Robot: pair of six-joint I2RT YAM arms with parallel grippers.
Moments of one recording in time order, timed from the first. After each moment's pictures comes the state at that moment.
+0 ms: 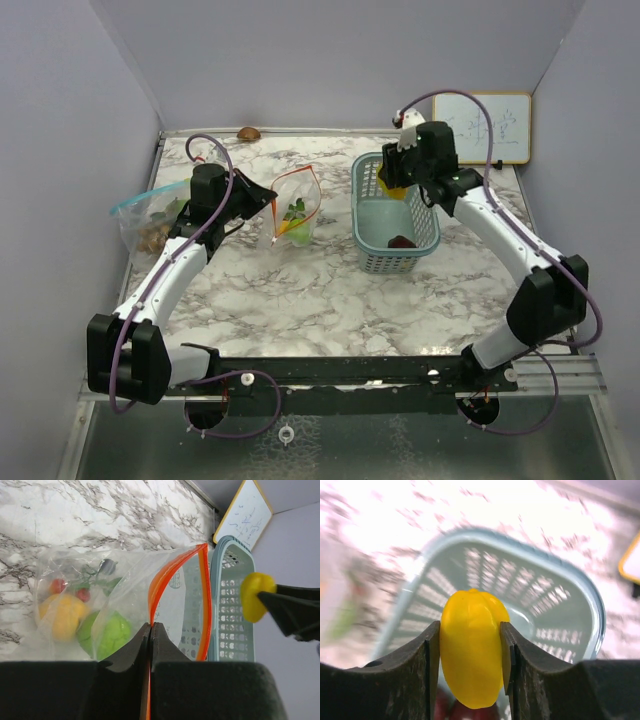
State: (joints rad) left arm -0.20 1.25 0.92 -0.09 0.27 -0.86; right arm 0.39 1.61 1.36 -0.32 0.02 -0.04
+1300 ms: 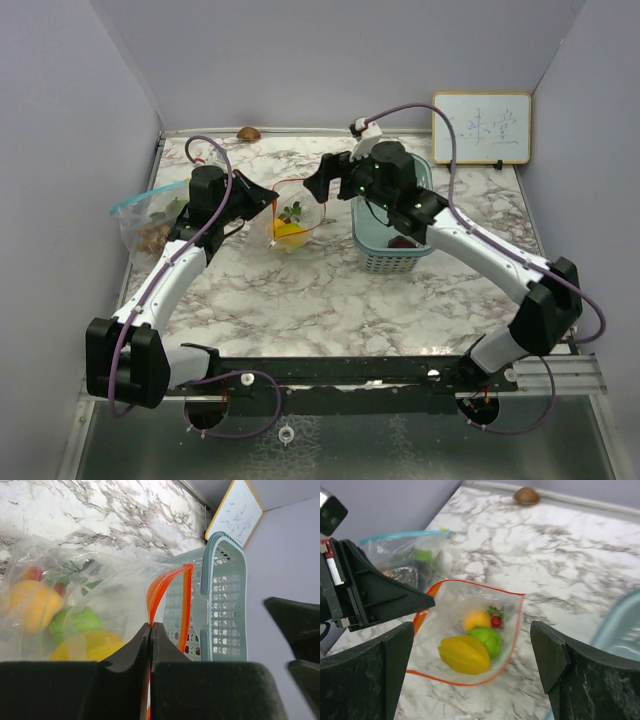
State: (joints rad) left arm -0.20 1.23 0.90 -0.06 0.30 -0.88; right arm 0.71 1.60 1.34 0.04 -0.08 0.35
